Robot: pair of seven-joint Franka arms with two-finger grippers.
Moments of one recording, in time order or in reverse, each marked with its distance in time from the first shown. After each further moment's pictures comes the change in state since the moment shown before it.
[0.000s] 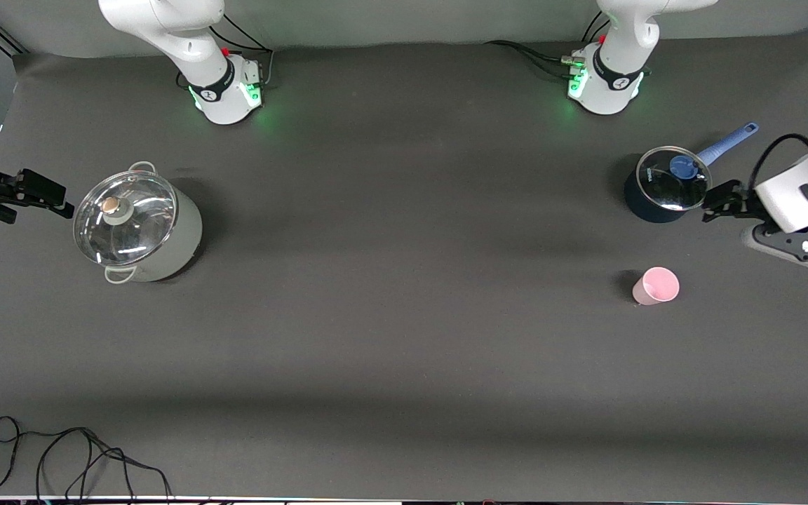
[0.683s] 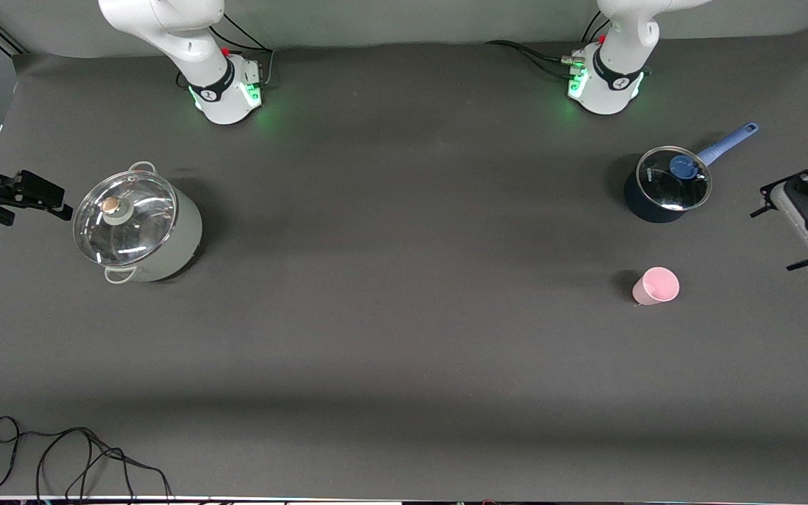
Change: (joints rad) left arm 0.108 0.034 0.000 0.015 -0.074 0.081 0.864; right arm 0.000 0.003 0.000 0.008 0.000 0.007 0.001
